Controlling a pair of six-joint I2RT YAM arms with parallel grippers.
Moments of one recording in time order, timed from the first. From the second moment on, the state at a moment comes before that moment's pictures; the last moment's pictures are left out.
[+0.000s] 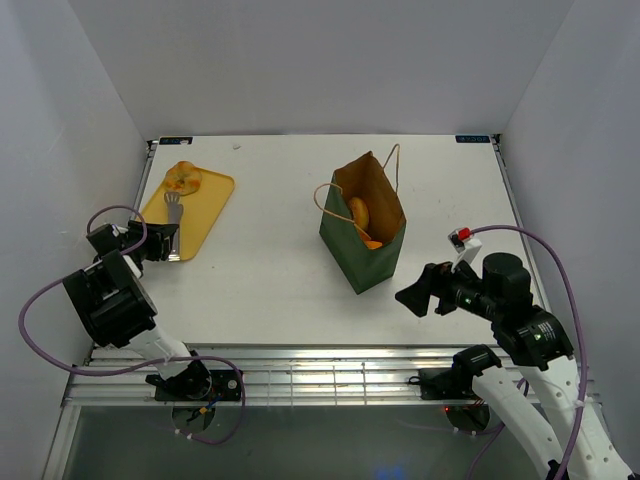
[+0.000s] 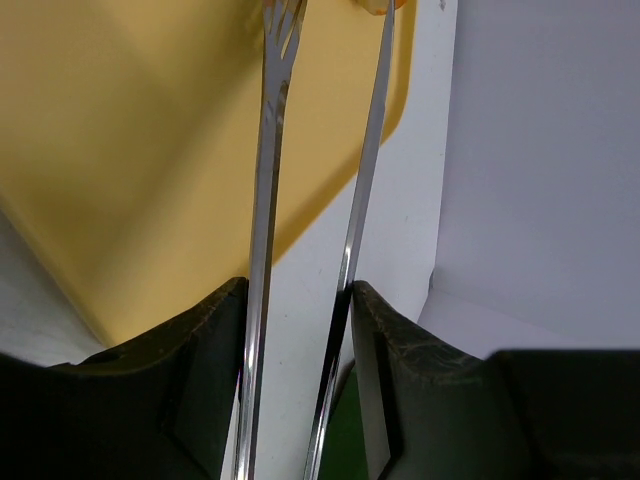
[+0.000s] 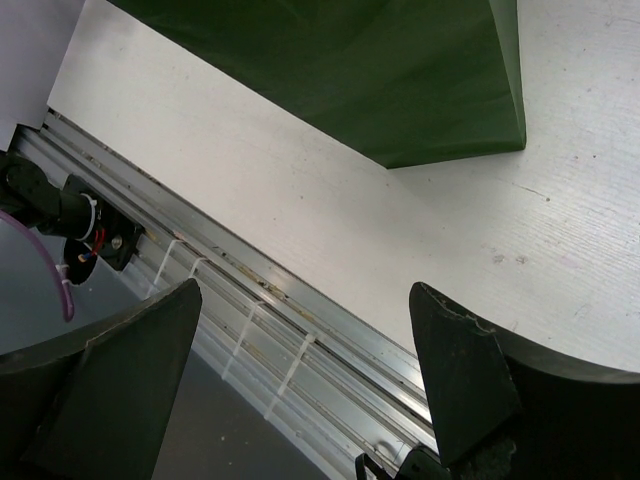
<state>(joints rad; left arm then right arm) 0.61 1.64 0.71 0.28 0.69 -0.94 0.40 0.46 0.74 -0.78 -0.41 0.35</state>
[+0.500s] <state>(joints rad) 0.61 1.80 0.77 0.38 0.75 -0.99 0.40 0.49 0.74 -0.78 -0.41 0.35</state>
